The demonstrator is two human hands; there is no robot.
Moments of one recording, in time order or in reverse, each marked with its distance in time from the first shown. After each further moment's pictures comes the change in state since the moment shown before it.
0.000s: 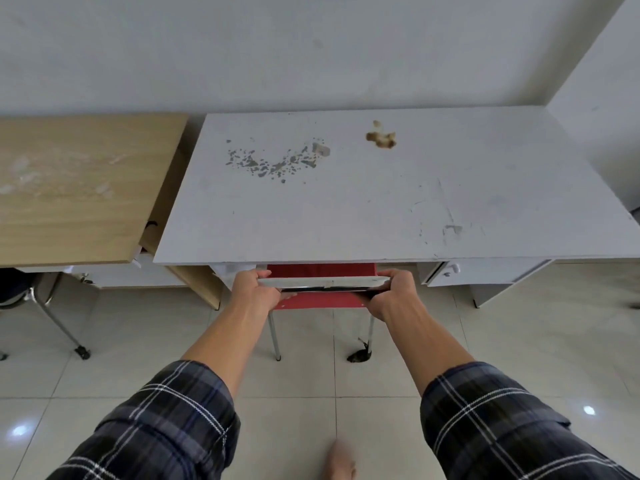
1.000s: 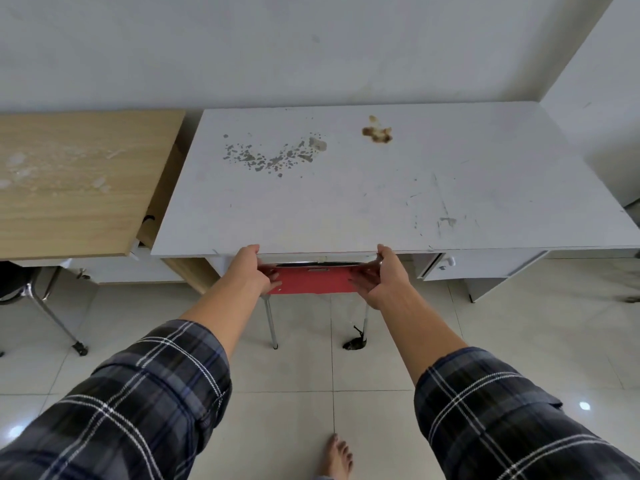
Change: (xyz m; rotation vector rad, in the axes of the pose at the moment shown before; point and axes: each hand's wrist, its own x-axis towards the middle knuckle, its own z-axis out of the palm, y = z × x) left_hand -0.006 0.007 0.010 0.215 -0.060 0.117; right_hand 0.008 0.000 -0.005 -0.161 -0.100 -0.098
